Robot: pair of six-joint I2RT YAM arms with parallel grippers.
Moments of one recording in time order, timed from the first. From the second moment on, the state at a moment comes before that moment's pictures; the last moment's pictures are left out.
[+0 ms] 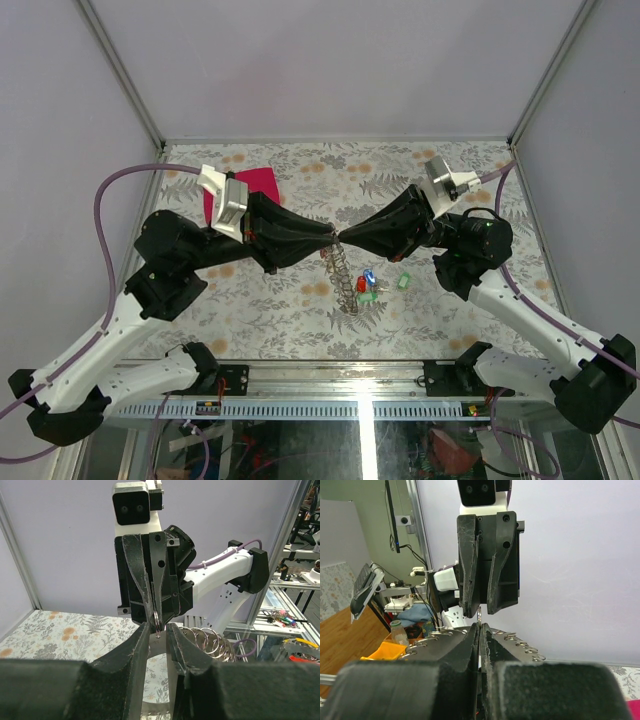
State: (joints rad) left arm -0.82 0.90 1.15 0.13 0.60 -0.26; right arm 0.68 1.08 0.90 1.04 -0.88 0.82
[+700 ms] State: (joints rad) left arm -0.82 0.92 1.15 0.13 0.61 -0.28; right arm 0.68 1.08 0.90 1.04 -0.88 0.82
